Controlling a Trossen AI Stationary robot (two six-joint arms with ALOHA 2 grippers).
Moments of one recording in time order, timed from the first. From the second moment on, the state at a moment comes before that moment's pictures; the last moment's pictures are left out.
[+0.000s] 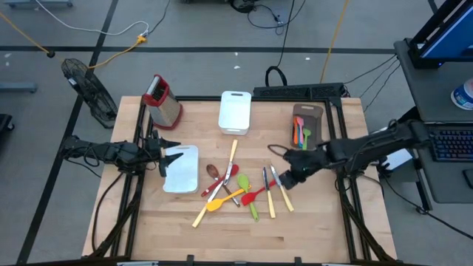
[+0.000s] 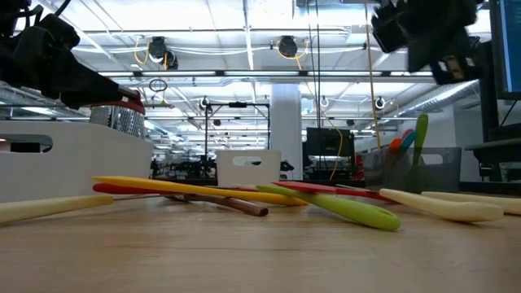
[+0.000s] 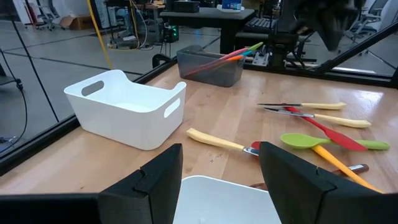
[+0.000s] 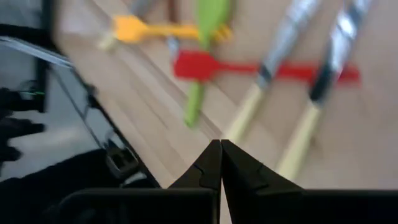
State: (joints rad) left arm -0.22 0.04 0.11 -0.26 -0.50 -0.13; right arm 0.22 1.17 0.88 -0.61 -0.18 1.28
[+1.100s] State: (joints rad) left arm -0.22 0.04 0.11 -0.26 -0.50 -0.13; right arm 0.26 1.22 0.88 -0.84 -0.26 1.48
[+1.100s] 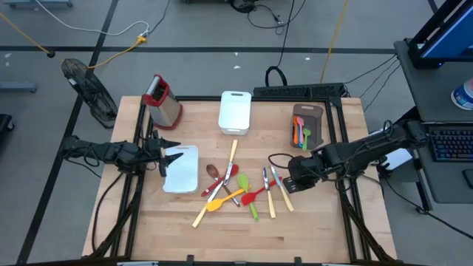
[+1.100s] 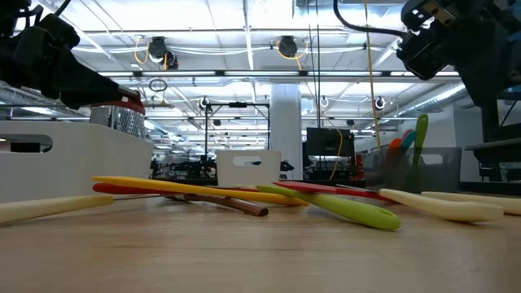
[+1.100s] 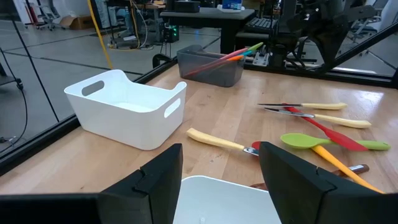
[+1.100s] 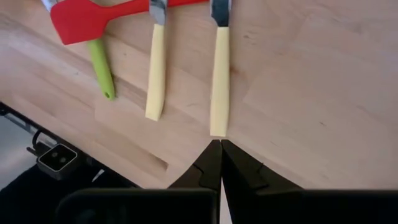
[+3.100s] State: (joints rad) left arm -0.22 0.04 0.11 -0.26 -0.50 -0.13; right arm 0.29 1.30 0.88 -0.59 0.05 1.46
